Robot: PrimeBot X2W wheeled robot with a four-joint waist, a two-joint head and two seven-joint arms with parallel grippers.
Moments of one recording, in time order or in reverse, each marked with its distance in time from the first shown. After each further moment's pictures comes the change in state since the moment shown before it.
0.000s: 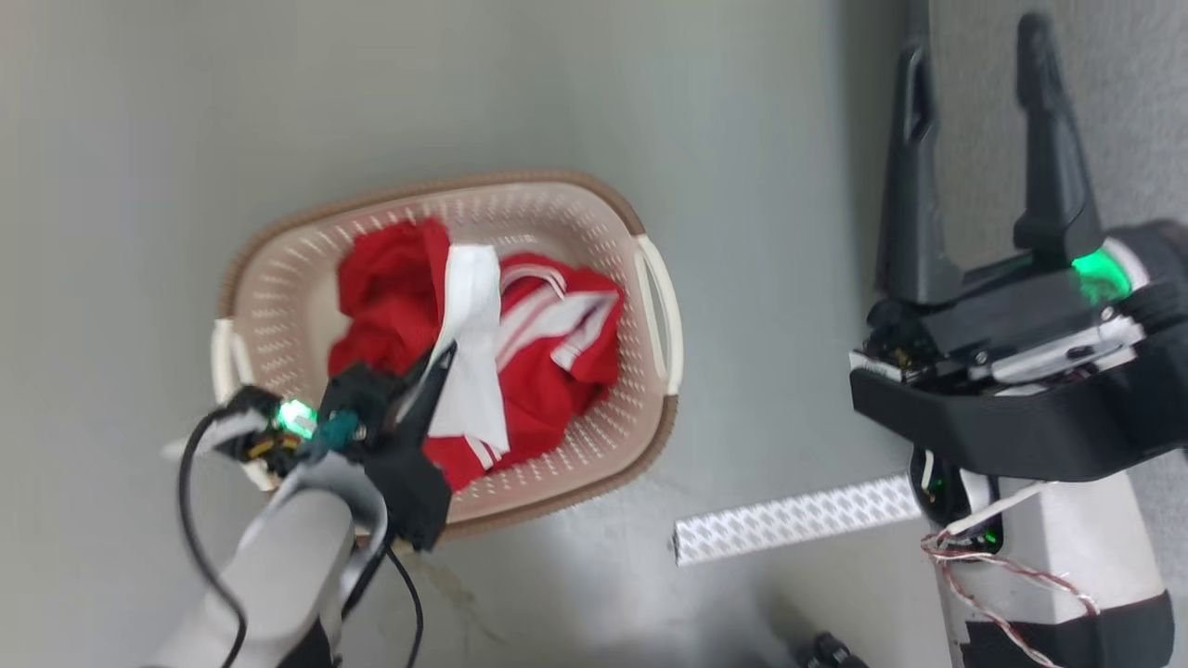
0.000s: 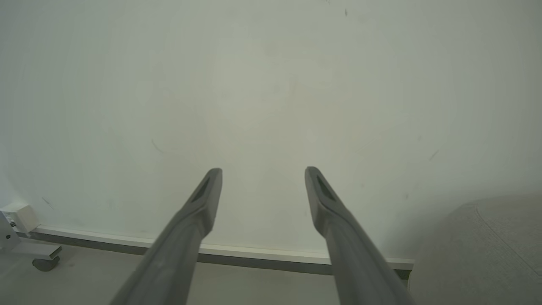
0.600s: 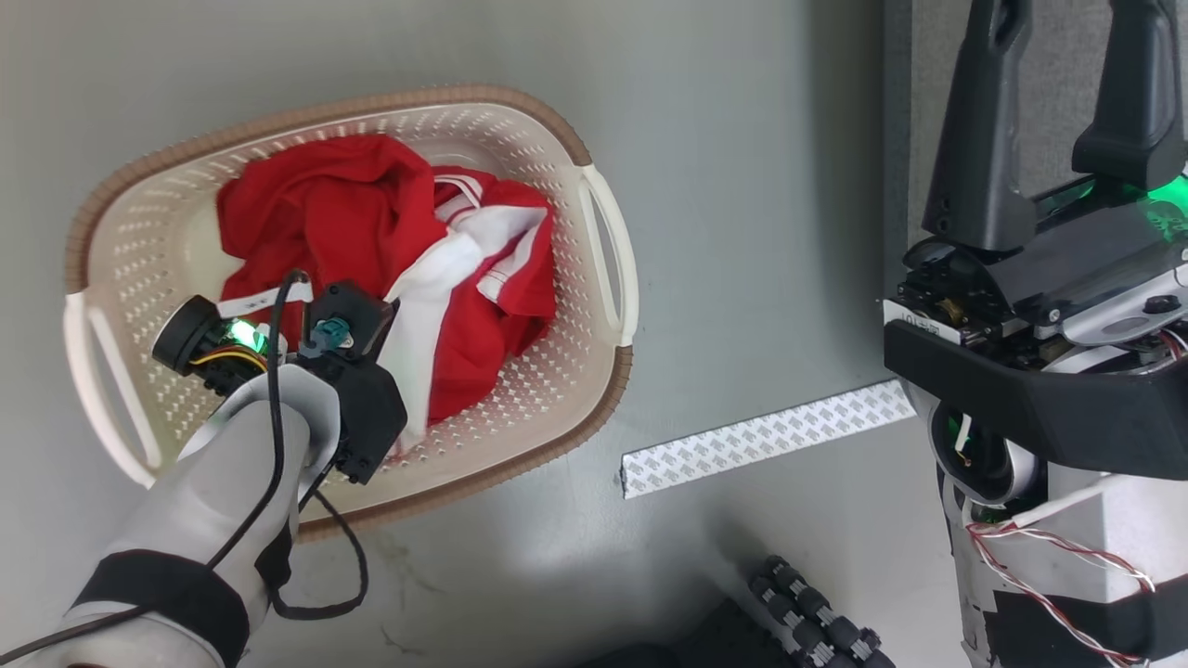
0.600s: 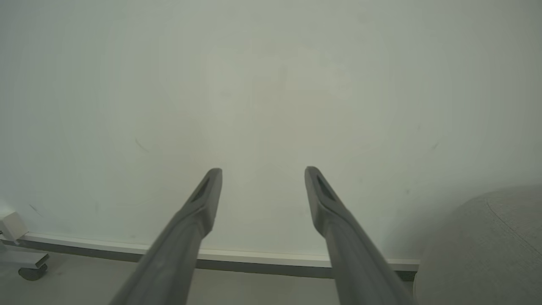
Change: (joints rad) left arm -0.269 -0.050 -0.121 0.409 0.089 -0.082 0.056; right arm -0.105 -0.001 0.023 -0.090 0.093 0.000 0.000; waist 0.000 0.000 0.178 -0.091
